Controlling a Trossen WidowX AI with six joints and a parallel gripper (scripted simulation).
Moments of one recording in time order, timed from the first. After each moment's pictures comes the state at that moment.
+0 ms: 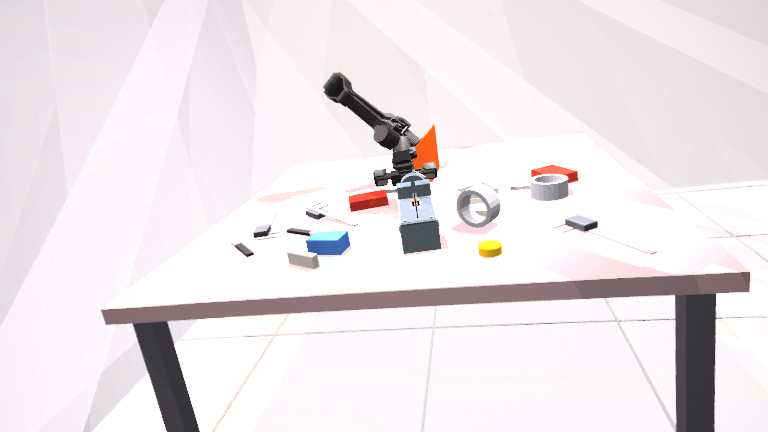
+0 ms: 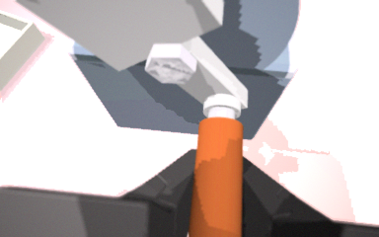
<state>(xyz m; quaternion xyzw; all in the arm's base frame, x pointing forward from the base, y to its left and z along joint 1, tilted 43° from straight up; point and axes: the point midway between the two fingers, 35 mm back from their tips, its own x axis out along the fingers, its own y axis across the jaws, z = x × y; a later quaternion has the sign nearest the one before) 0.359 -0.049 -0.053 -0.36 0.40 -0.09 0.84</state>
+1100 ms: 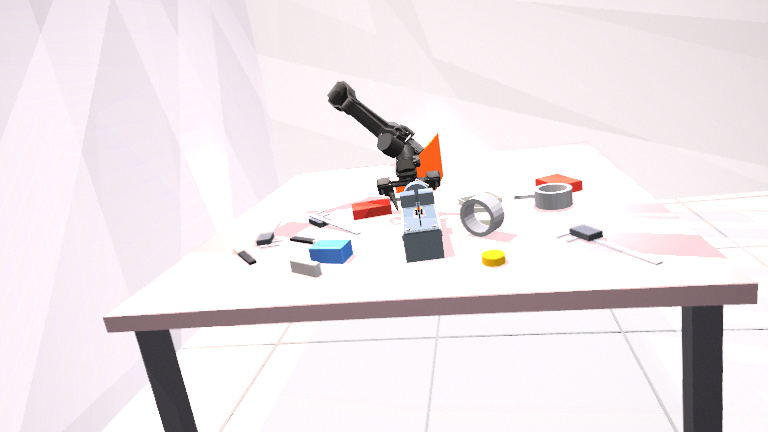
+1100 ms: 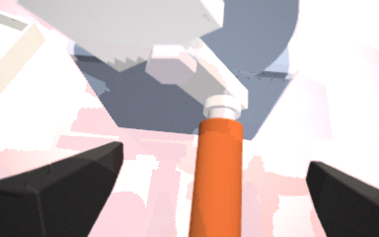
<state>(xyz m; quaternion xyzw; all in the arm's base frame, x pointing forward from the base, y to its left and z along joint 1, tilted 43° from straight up) 0.359 -0.049 -0.053 -0.36 0.40 -0.09 0.84</state>
